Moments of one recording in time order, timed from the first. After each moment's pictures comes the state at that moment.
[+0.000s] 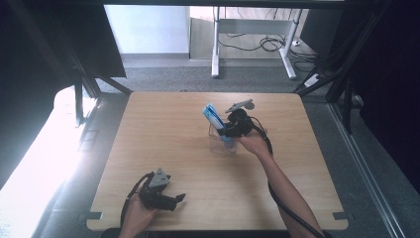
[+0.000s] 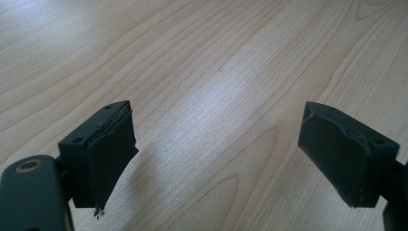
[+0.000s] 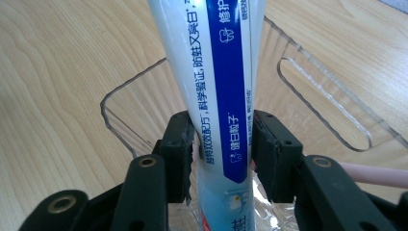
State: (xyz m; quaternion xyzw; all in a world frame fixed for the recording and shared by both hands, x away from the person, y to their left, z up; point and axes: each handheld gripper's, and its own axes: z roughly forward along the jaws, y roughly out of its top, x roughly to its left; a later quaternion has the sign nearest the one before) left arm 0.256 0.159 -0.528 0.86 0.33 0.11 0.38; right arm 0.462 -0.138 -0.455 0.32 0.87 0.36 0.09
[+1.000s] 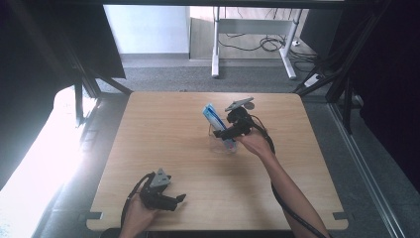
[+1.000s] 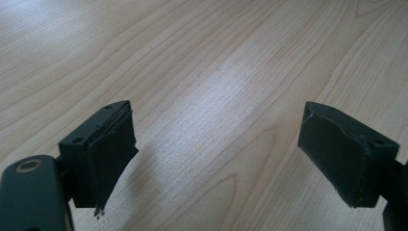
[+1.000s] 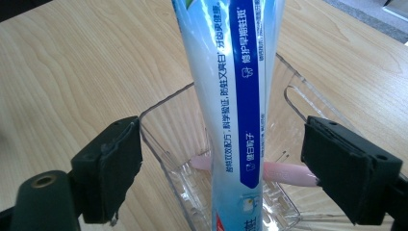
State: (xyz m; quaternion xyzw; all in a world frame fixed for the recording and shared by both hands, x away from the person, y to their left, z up) left arm 0.256 0.157 -0.529 0.86 0.33 0.11 0.37; right arm 0.451 -0.135 -0.435 0.30 0.87 0.38 0.10
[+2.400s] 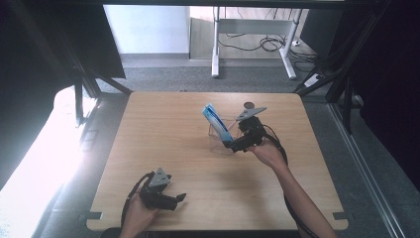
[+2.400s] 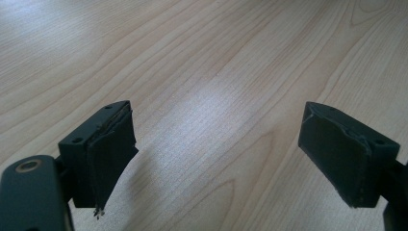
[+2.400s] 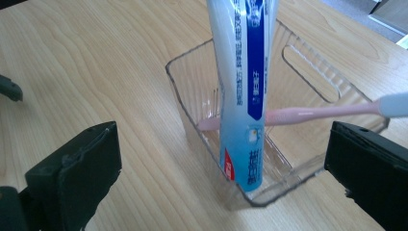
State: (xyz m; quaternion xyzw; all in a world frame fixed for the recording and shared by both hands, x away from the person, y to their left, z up) left arm 0.257 0.158 -0.528 0.85 0.33 0.11 0.38; right arm 0.410 -0.165 -0.429 0.29 0.87 0.38 0.13
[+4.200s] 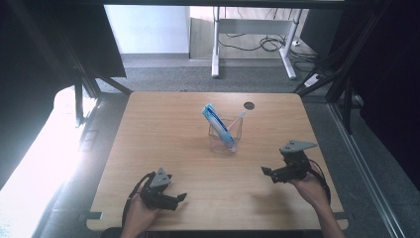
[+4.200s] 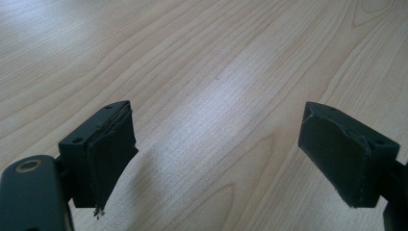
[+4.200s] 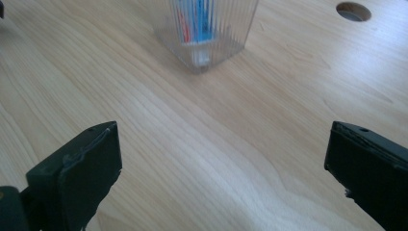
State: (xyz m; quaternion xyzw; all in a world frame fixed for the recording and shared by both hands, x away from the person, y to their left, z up) left arm 0.256 0.155 -0.528 0.85 0.34 0.12 0.38; right arm 0.318 -0.282 -0.456 0.36 0.84 0.37 0.17
